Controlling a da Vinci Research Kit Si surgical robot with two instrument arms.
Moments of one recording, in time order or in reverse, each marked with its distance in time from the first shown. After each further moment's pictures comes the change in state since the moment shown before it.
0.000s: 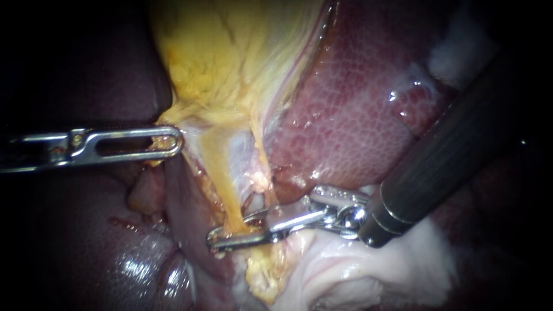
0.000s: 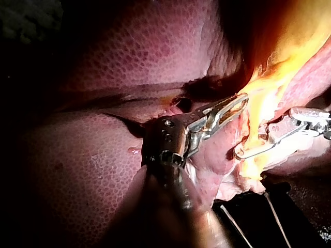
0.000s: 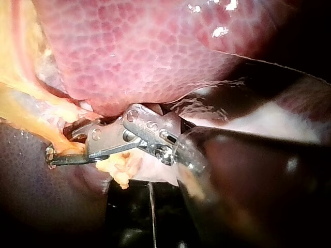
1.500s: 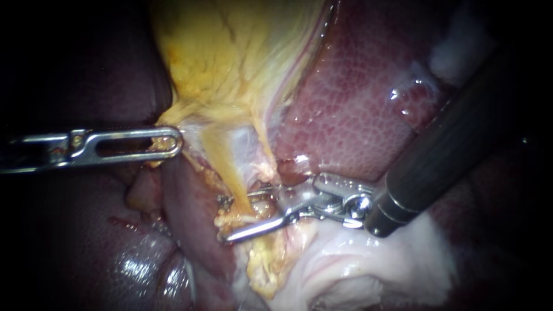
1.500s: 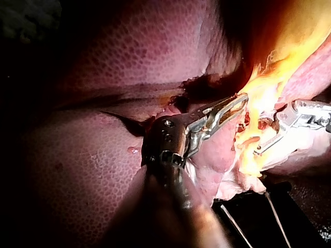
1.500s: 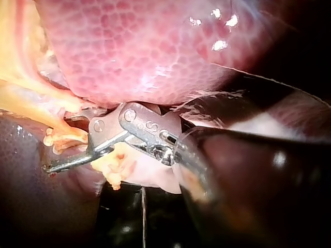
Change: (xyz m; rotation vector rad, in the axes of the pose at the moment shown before) right arm 0.002 0.000 -0.003 -0.112 0.104 -0.100; left arm 0.000 0.000 0.000 0.004 0.003 0.001
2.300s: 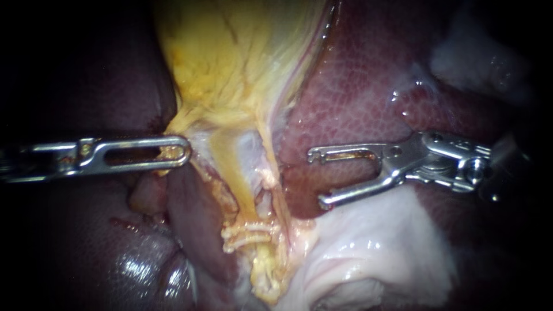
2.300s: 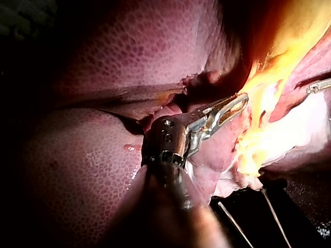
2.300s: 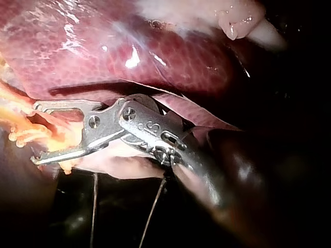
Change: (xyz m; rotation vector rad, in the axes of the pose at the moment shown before) right arm 0.012 -0.007 -0.016 -0.039 0.031 -0.087; left arm 0.001 0.000 0.001 0.011 0.005 0.006
